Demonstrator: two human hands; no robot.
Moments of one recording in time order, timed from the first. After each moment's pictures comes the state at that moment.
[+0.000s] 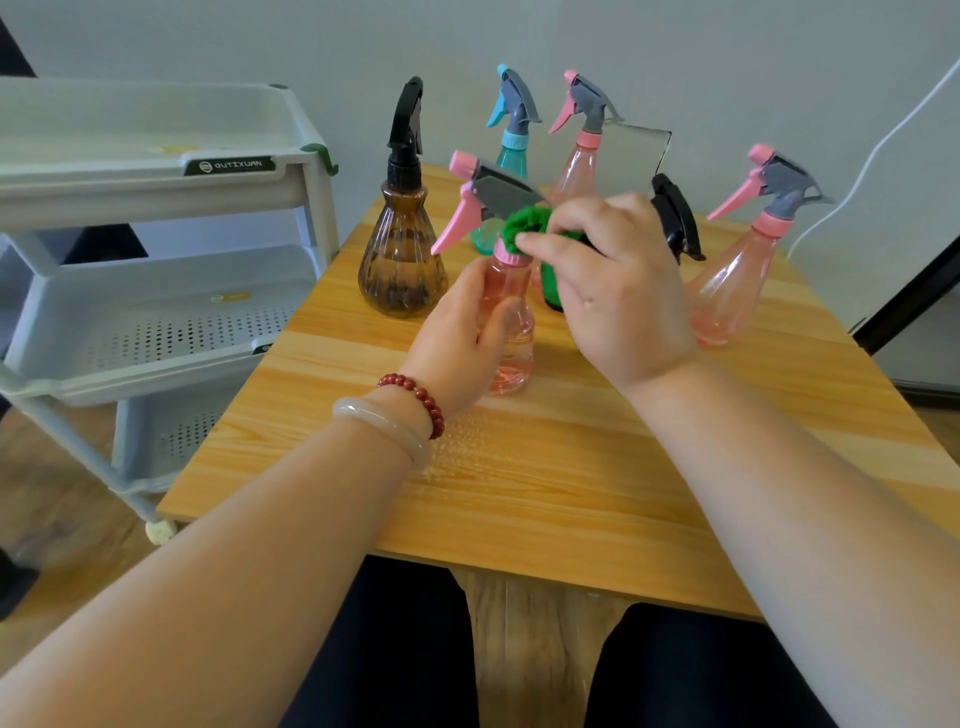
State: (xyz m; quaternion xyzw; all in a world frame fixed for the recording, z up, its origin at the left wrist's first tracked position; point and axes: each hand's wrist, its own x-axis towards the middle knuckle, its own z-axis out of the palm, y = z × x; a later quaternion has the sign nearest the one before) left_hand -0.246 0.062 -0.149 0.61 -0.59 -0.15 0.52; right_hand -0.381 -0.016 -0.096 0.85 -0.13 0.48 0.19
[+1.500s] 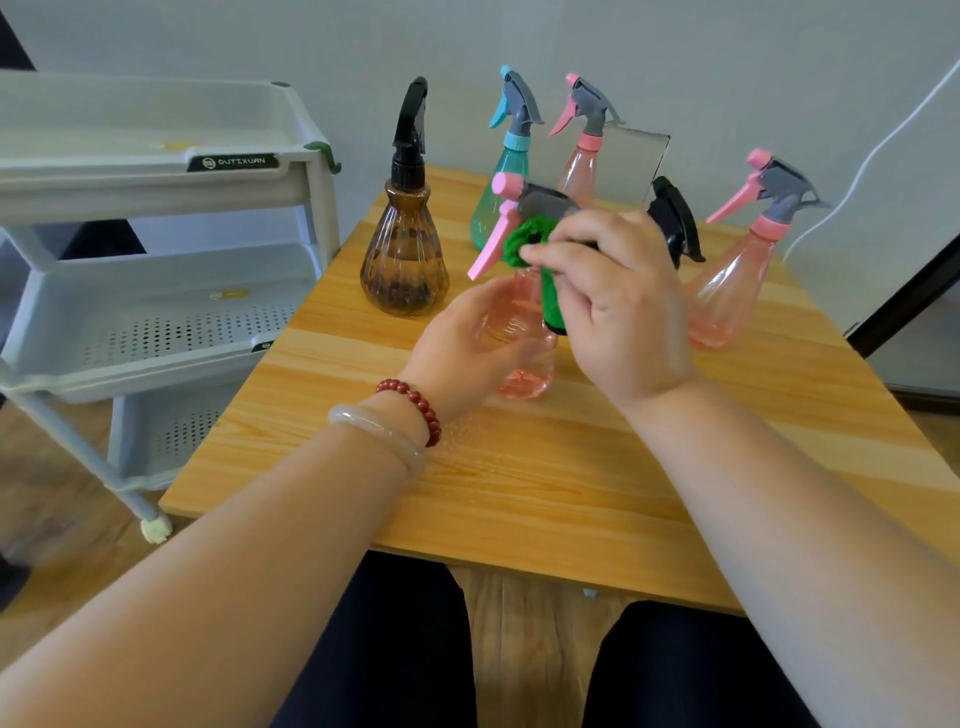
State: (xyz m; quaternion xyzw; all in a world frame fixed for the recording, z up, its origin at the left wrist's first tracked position) left_hand -0.249 0.074 -0.146 0.62 -0.57 -0.23 0.50; right_hand -0.382 0.005 -0.096 0.84 -0.14 0.51 0.12
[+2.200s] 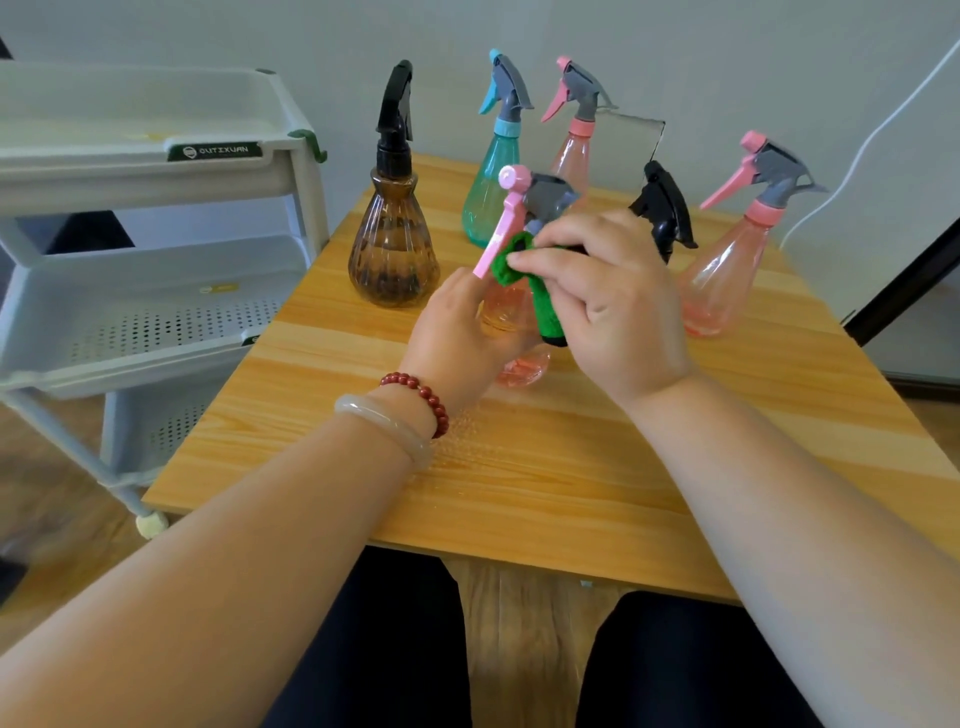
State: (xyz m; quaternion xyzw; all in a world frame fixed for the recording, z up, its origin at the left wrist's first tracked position) left_hand -0.257 0.062 -0.152 0.65 -0.56 -0.12 0.49; right_hand -0.390 0.001 -0.102 0.85 -0.12 0.50 0.10
